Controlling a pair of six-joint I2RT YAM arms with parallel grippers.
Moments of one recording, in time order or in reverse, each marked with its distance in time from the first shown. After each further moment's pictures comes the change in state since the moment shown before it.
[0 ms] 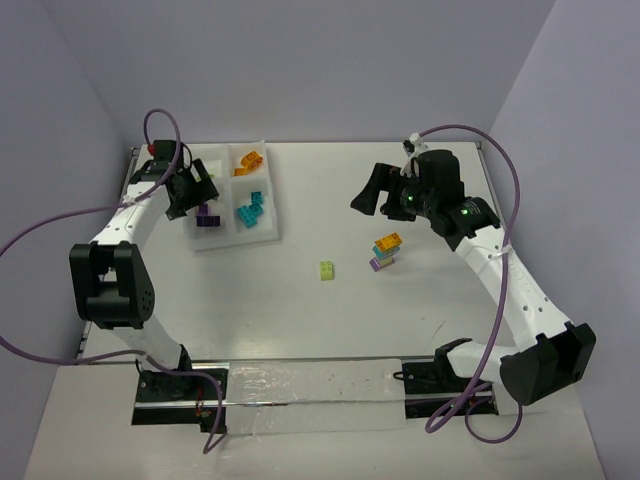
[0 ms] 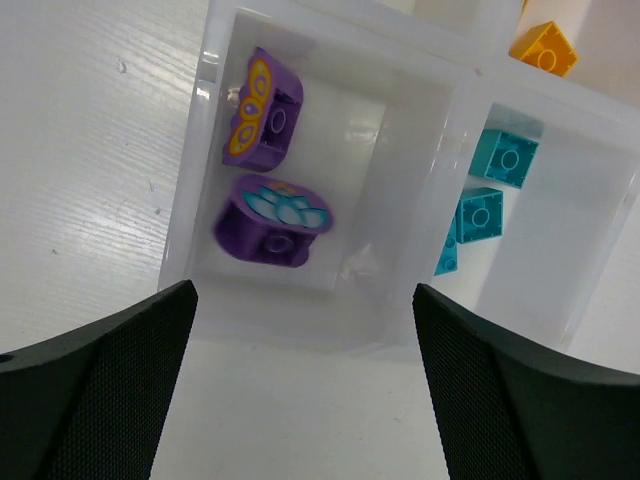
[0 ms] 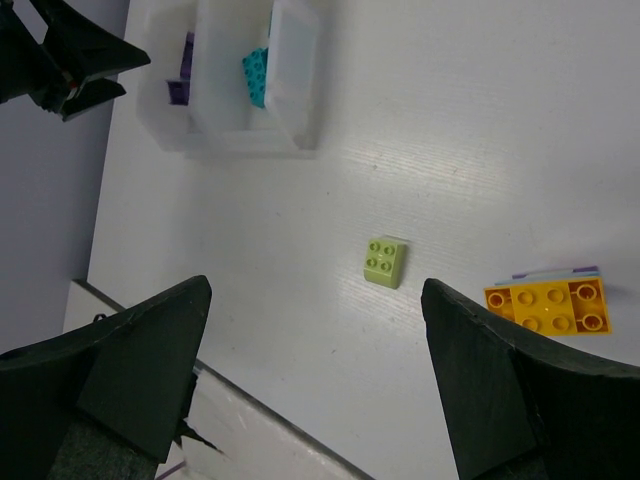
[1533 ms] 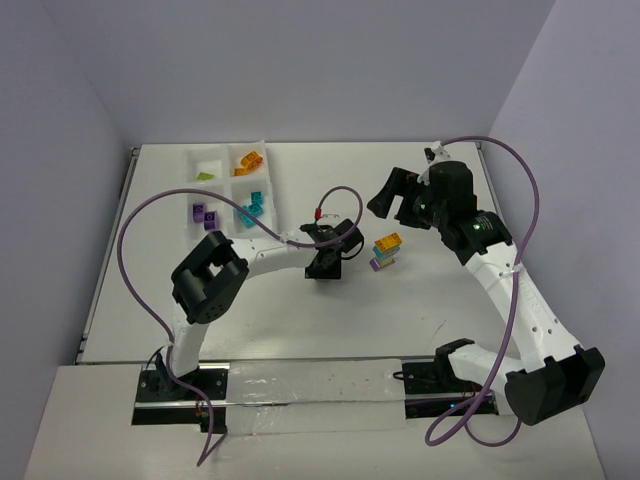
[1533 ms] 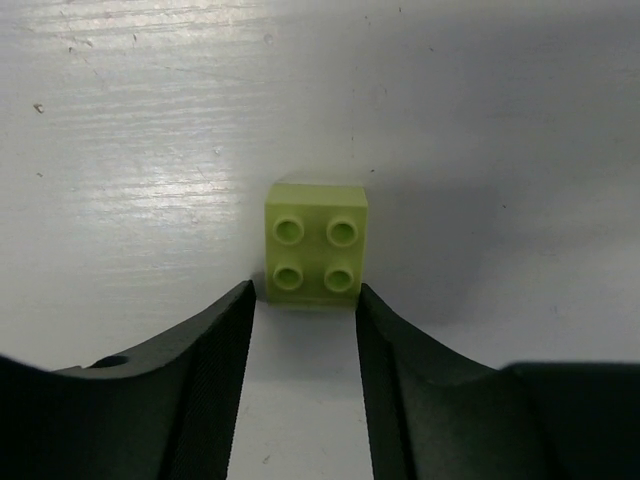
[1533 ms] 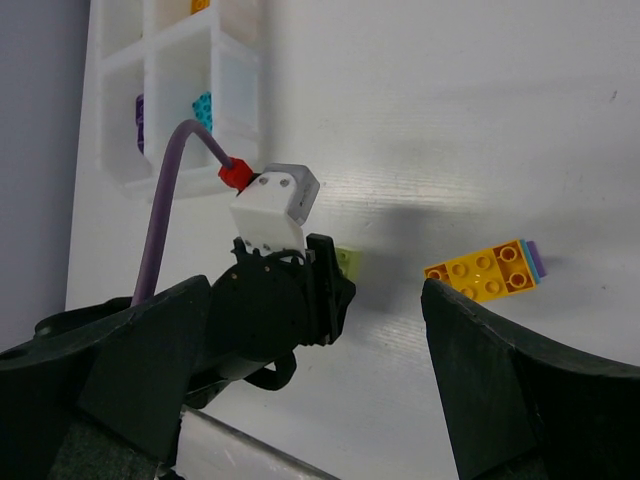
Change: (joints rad) left arm -0.939 0.356 0.099 -0.084 -0.284 -0.379; right arm -0.042 -0.107 -0.079 -0.010 0.132 0.042
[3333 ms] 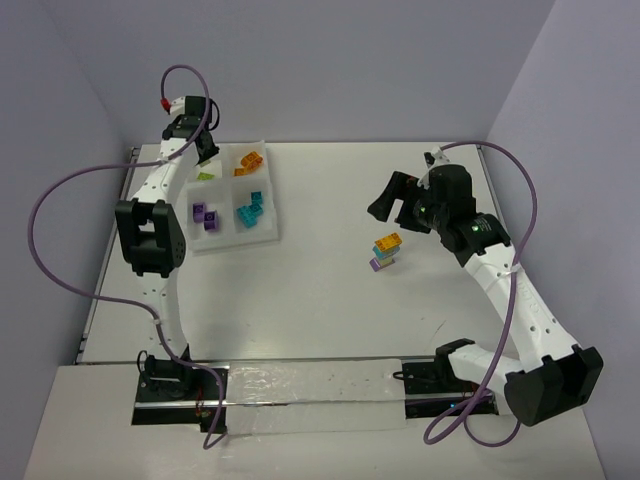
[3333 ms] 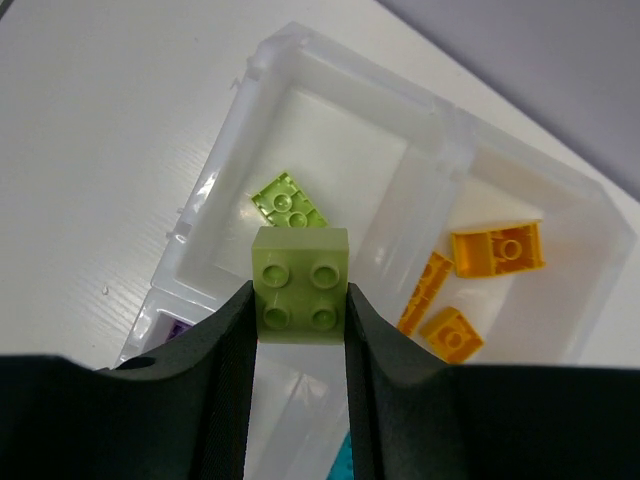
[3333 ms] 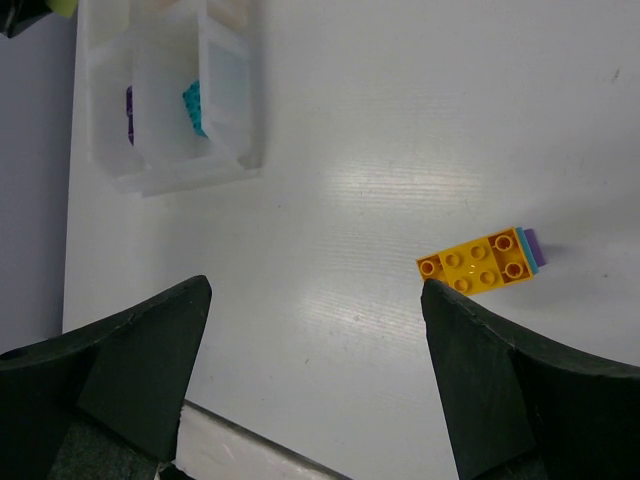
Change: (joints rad) left arm 0.847 0.131 0.617 -0.016 -0.090 0.293; right arm -0.014 -0.007 -0.037 0.007 -0.020 0.006
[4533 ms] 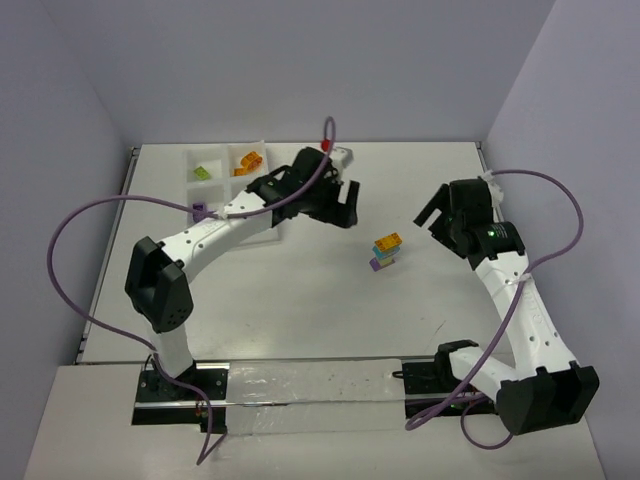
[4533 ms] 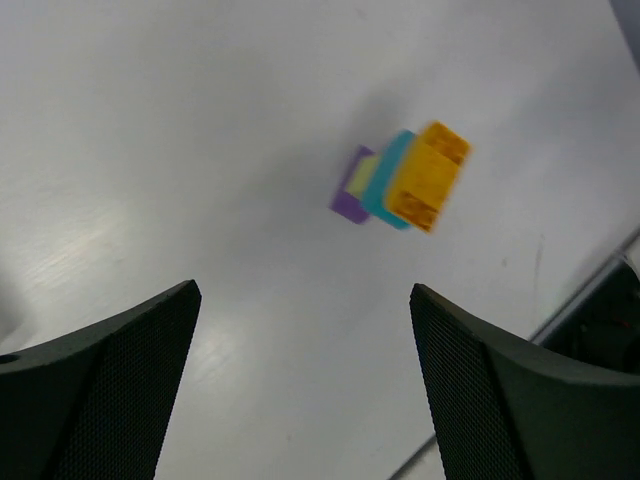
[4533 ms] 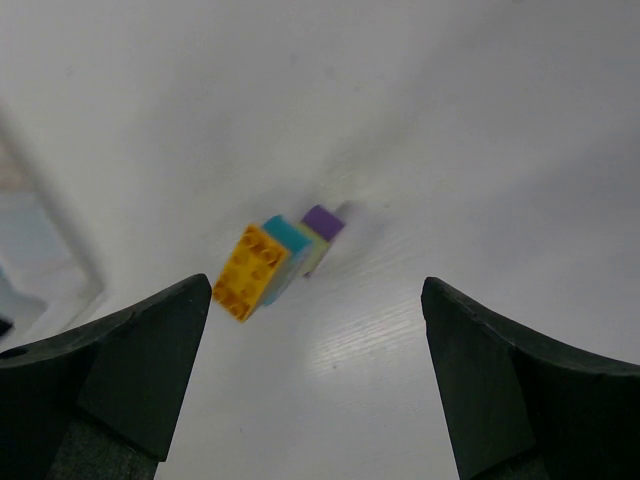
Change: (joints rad) left arm -0.648 -0.367 -0.426 0.159 0.532 0.224; right arm -0.151 -0.049 -0.041 -0.239 0.373 0.176
